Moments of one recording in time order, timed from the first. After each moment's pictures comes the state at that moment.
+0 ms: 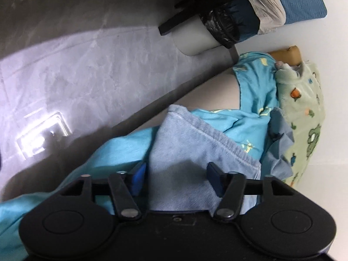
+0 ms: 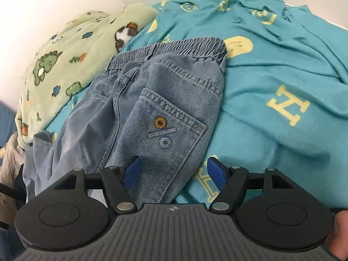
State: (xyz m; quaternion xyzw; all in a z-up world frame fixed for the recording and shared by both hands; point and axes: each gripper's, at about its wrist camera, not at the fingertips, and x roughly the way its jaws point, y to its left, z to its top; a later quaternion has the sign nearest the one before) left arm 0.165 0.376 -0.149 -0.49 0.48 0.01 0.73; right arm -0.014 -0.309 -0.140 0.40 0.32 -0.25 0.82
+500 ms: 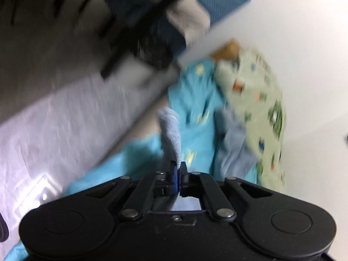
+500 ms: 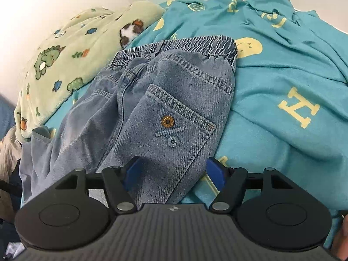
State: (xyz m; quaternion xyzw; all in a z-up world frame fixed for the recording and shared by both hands) left arm 0.144 0.359 -0.033 -0.39 0.37 -0.06 0.84; right arm -0.011 -0.306 -0.141 0.38 0.32 -0.25 0.83
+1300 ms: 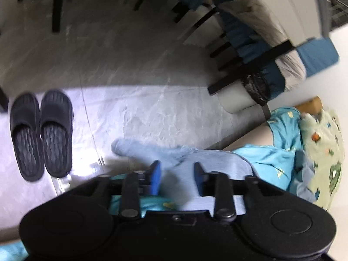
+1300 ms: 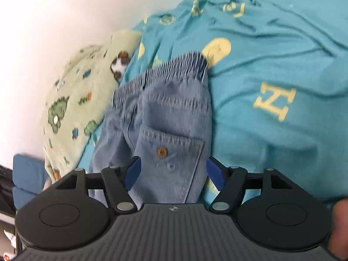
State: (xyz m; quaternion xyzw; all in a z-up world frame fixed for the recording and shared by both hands) left arm -0.013 0.413 -0.090 -0.44 0.39 0.19 0.79; right arm -0.060 -0.351 -0.129 0.54 0.23 -0.25 0.77
